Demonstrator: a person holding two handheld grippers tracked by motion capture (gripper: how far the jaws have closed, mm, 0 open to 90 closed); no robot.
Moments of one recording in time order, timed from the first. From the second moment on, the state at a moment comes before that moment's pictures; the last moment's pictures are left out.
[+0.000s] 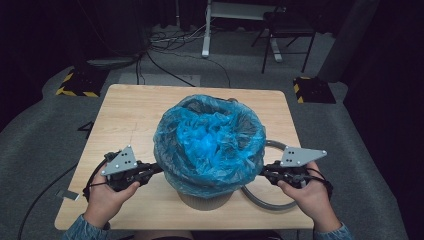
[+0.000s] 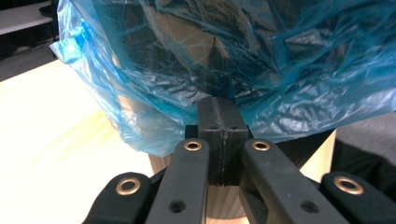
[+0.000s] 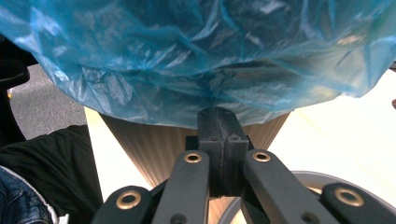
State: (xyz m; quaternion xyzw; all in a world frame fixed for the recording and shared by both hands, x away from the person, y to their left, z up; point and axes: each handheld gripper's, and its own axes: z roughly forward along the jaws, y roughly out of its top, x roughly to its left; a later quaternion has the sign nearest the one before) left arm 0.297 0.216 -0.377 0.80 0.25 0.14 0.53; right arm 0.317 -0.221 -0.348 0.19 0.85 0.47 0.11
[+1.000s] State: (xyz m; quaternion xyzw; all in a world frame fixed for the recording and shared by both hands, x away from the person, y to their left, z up) left arm 0.290 0.223 -0.364 0.76 0.22 0.11 0.60; right arm 0.307 -0.223 -0.331 0.16 0.83 0.51 0.12
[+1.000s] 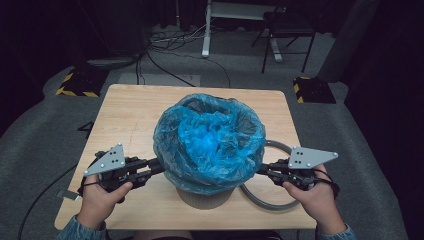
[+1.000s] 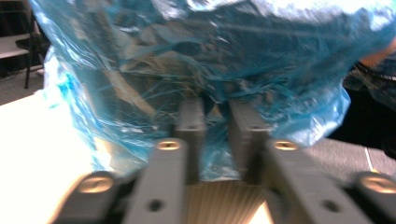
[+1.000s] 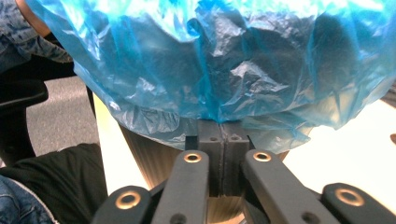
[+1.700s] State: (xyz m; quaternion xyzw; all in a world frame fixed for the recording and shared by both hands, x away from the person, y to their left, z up) left arm 0.296 0.229 -0.387 0.79 0.25 0.13 0.55; right arm 0.324 -0.216 -0.378 0.22 0.86 0.45 0.08
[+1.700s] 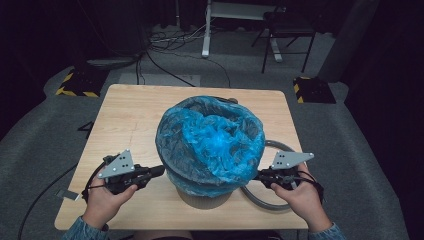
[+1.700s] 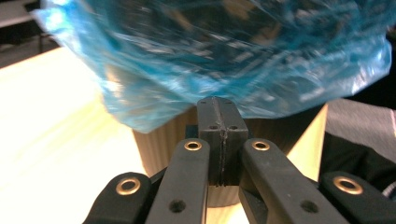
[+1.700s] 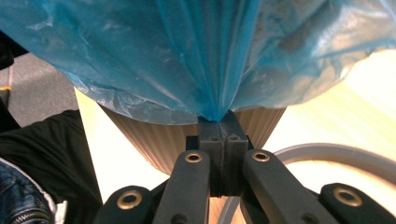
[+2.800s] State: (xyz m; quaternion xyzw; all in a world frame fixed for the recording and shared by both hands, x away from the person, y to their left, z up) left arm 0.307 0.283 -0.389 0.75 0.37 0.23 0.51; right arm 0.313 -0.258 -0.261 0.22 0.81 0.52 0.18
